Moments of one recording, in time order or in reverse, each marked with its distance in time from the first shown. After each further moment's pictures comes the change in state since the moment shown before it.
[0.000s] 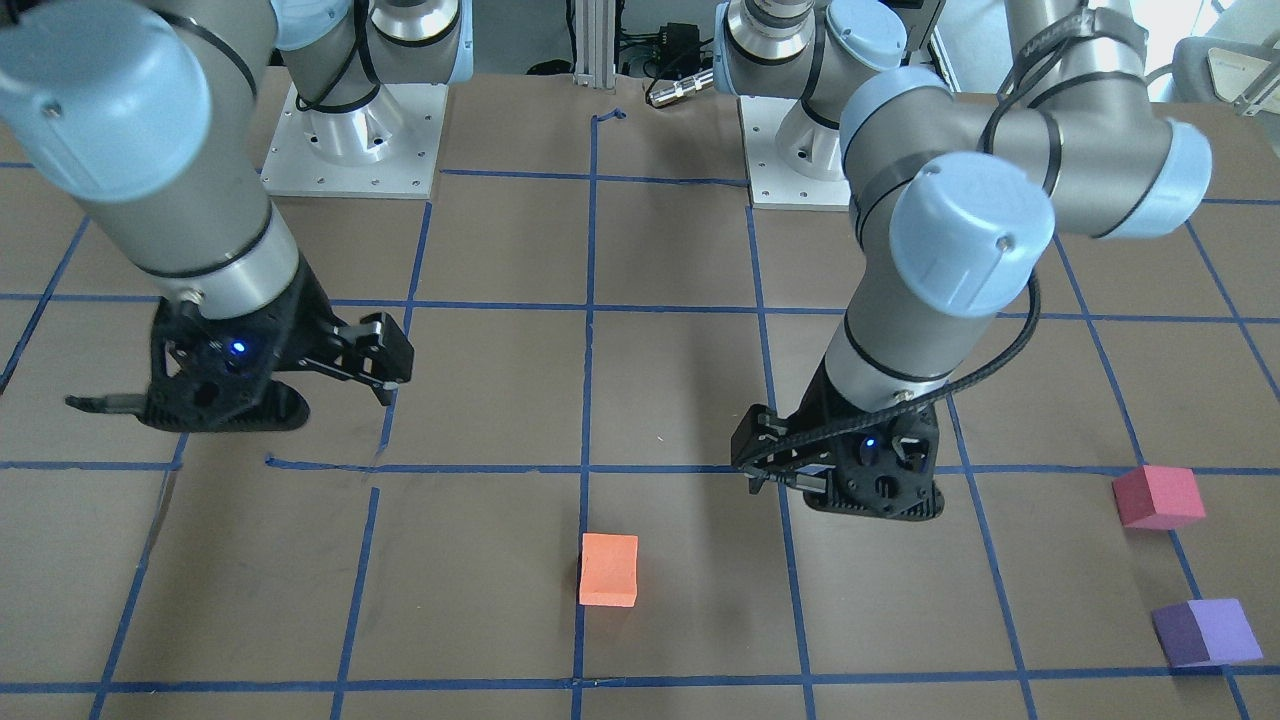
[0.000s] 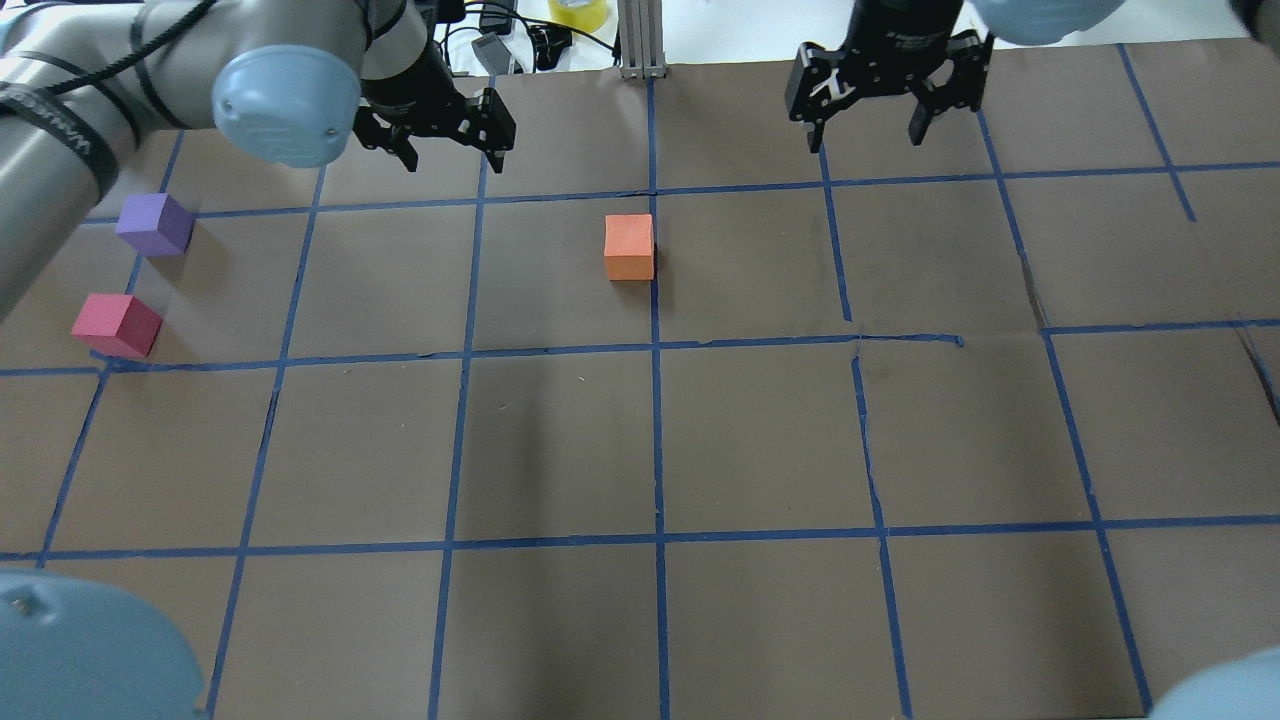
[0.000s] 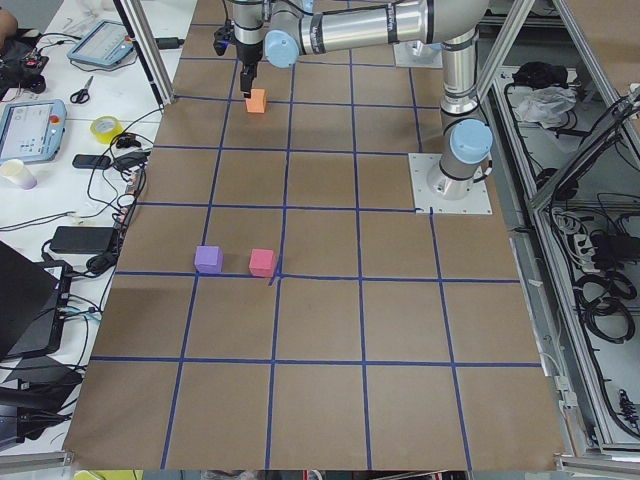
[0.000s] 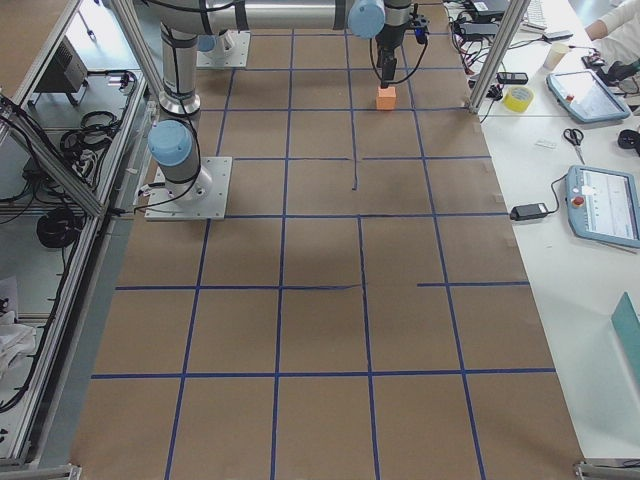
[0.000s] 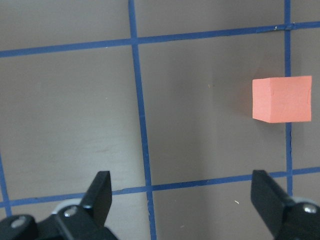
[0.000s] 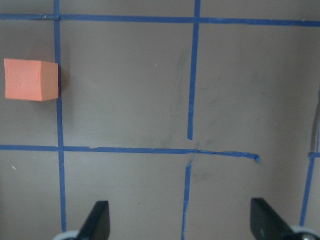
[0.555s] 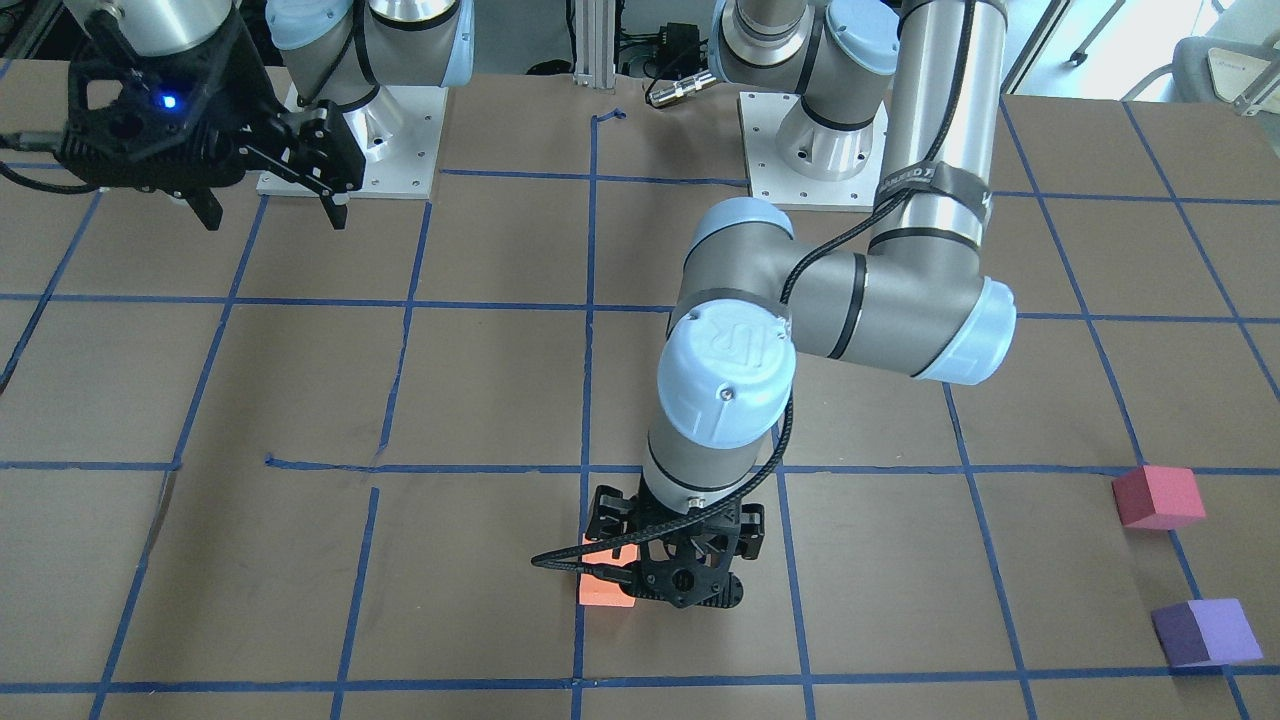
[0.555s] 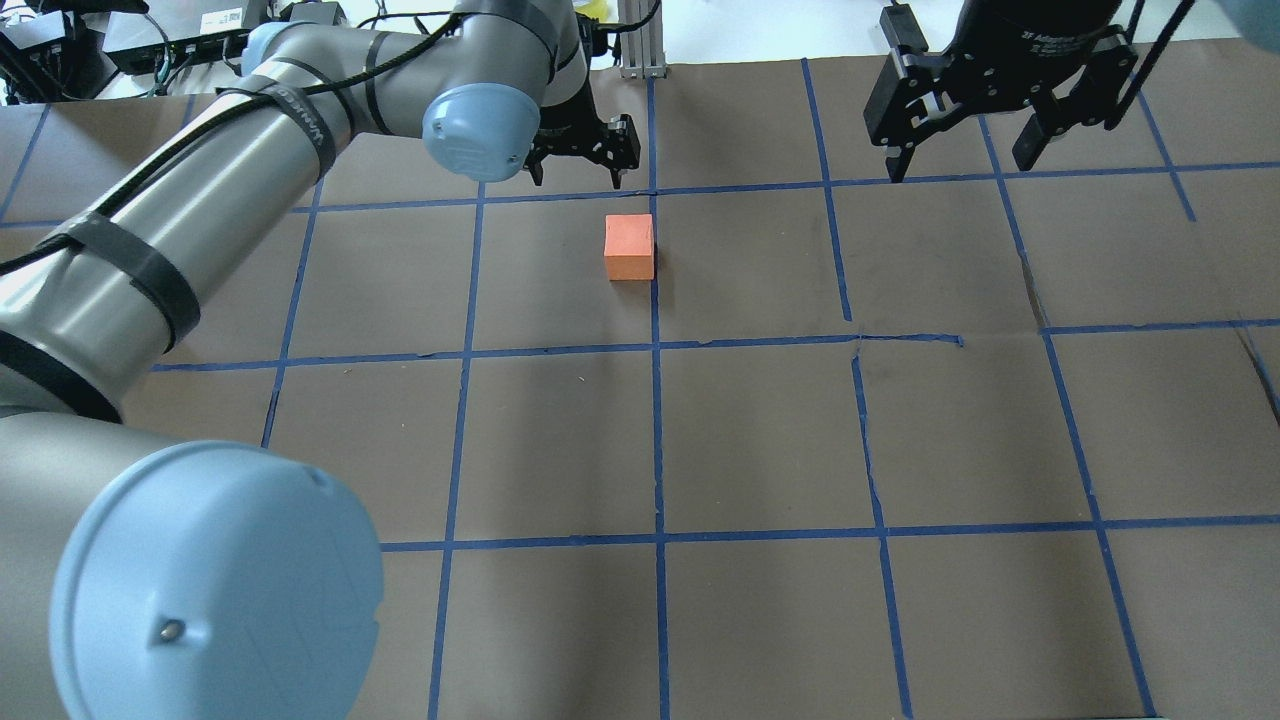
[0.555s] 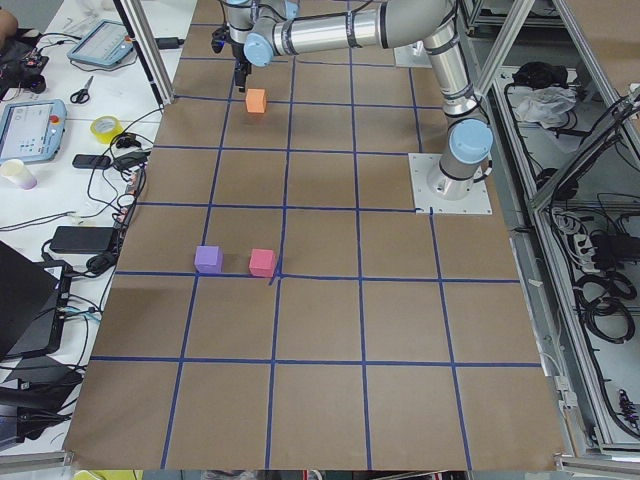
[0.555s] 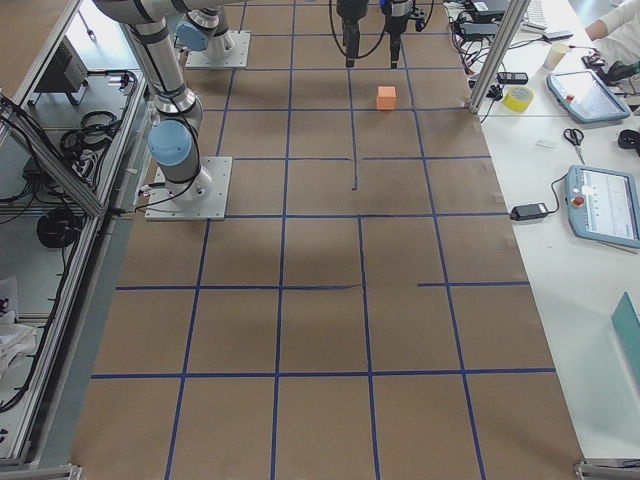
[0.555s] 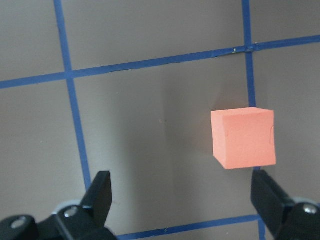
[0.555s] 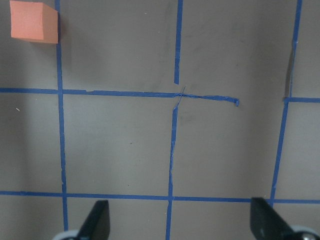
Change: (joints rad) left arm -0.156 -0.216 0.145 0.039 0.035 -0.162; right arm -0.018 -0.233 0.089 0.103 -0.027 -0.020
